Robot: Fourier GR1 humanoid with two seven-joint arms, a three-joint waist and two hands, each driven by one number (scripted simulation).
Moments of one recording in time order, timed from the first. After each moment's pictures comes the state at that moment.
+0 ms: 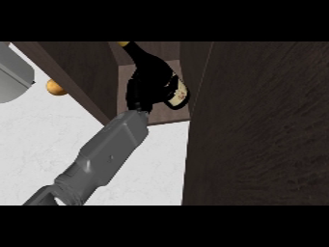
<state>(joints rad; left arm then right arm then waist) -0.97 0.00 -0.57 -0.37 1.34 0.35 -0.68 -0.12 -0.02 0.11 -2.29 -0.18 0.19 0.43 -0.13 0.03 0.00</state>
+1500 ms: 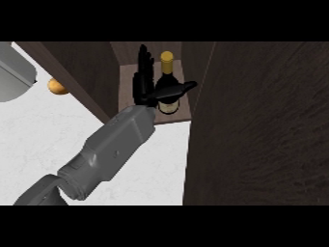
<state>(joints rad) -1.06 0.00 -0.78 -0.34 1.48 0.50 -0.80 -0.12 -0.02 0.11 -2.30 -0.18 0.19 0.43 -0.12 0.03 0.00</state>
